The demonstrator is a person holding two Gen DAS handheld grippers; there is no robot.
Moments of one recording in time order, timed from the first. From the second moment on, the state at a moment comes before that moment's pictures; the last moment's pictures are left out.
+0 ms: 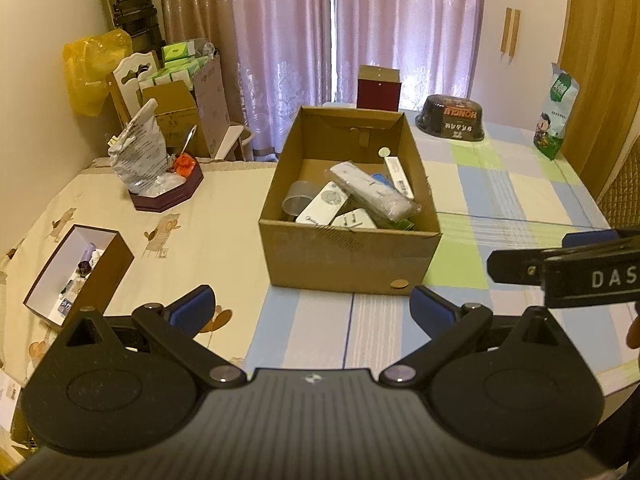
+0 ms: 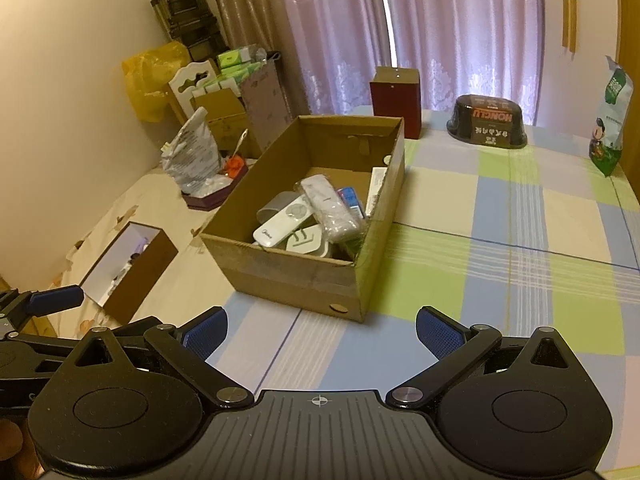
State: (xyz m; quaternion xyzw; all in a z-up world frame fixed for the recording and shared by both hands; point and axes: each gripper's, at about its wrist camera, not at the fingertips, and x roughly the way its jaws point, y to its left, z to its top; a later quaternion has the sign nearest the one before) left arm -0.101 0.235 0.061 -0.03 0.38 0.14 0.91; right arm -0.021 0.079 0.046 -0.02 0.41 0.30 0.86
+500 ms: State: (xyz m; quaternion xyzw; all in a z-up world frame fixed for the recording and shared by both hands) left arm -0.113 0.243 0.052 -0.03 0.39 0.15 0.91; right arm -0.024 0.079 0.041 -0.03 0.41 0.30 0.86
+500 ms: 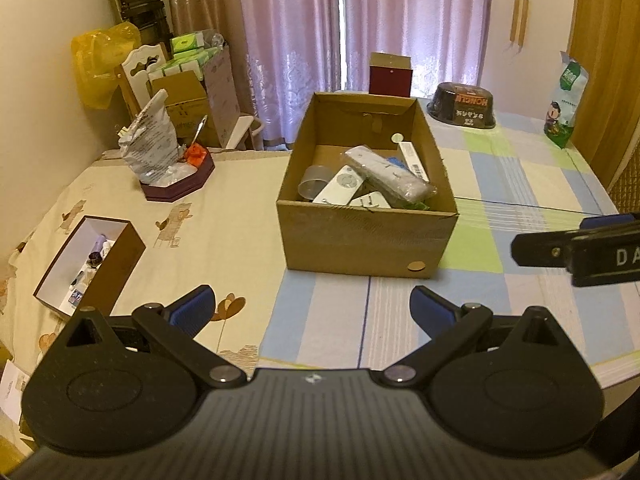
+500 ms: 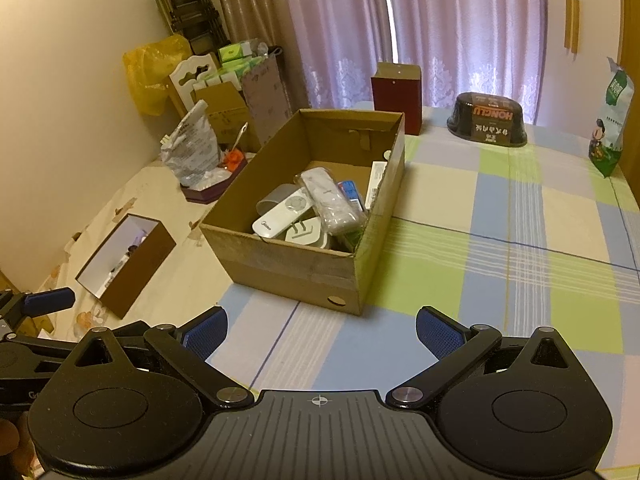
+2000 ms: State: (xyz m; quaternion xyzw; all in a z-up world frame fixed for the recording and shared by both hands) left arm -0.107 0.252 0.050 -0.03 0.39 0.15 0.91; right arm -0.017 0.079 0.029 -0.03 0.43 0.29 0.85
